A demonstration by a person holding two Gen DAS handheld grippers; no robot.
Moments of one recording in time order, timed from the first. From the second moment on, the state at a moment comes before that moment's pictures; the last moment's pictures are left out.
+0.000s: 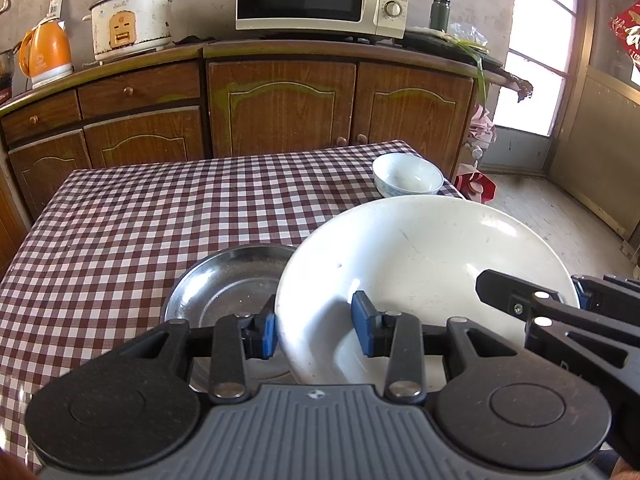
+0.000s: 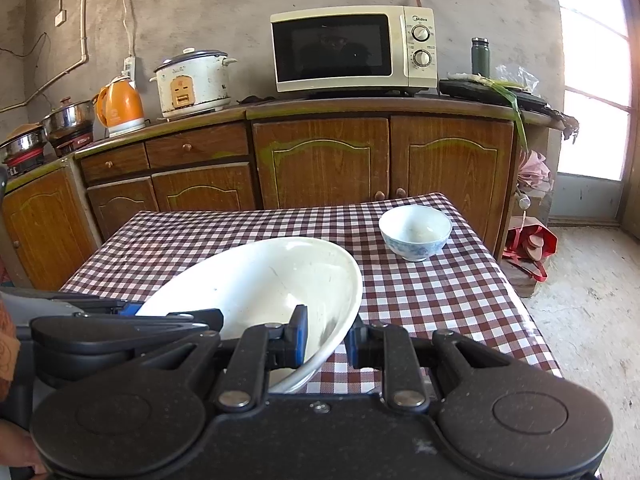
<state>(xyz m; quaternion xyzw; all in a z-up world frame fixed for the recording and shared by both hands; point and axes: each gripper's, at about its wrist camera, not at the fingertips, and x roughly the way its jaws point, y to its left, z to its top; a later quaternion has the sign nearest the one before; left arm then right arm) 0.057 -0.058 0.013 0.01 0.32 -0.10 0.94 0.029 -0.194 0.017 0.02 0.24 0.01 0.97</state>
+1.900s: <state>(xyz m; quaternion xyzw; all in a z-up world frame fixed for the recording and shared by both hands) 0.047 -0.094 -0.007 0.04 0.33 -0.16 0.93 -0.010 -0.235 0.003 0.05 0.25 -0.04 0.97</state>
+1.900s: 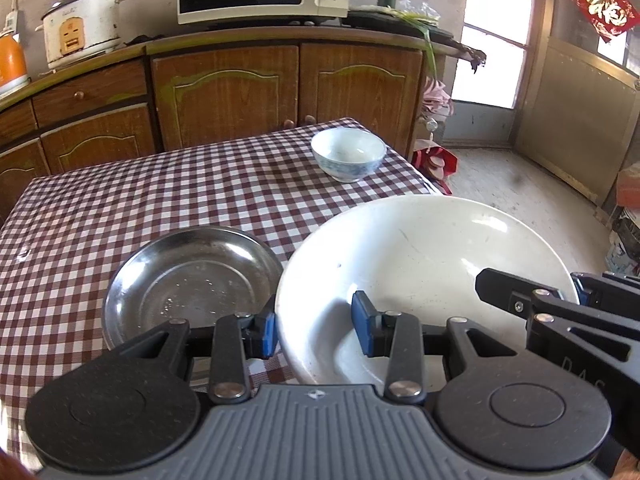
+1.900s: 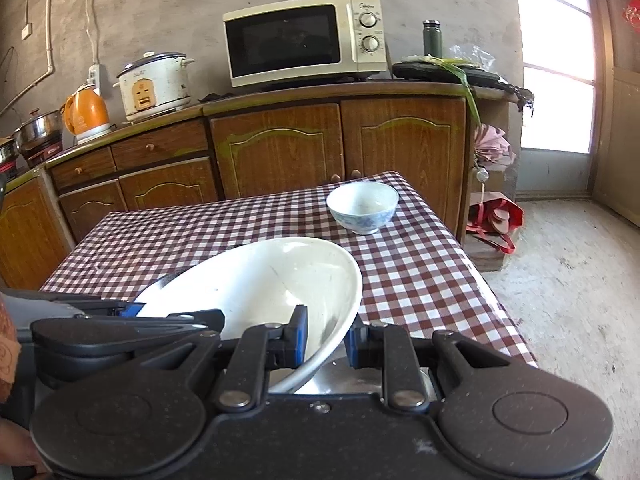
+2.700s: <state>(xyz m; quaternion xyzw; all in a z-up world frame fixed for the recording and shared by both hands) 0.048 -0.129 -0.028 0.07 0.35 -0.21 0.91 -0.028 -0.272 -0.019 0.08 0.27 -0.08 0.96</state>
